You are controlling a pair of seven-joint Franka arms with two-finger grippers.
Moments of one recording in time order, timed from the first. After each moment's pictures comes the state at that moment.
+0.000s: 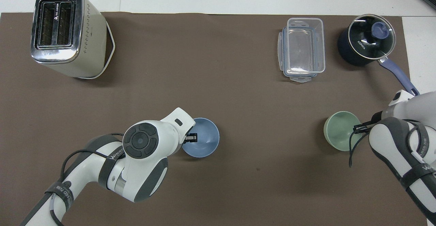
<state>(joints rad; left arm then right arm) -0.69 0.05 0.08 -2.27 -0.11 2.40 -0.51 -0.19 0.09 -0.03 -2.25 0.02 2.21 -0.40</state>
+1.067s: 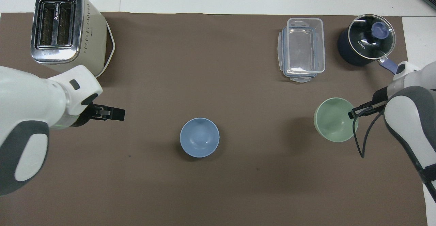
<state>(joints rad) -0.35 -0.15 0.12 -1.89 -0.02 1.79 -0.03 -0.14 0.08 0.05 -1.93 0.18 1.84 -0.44</state>
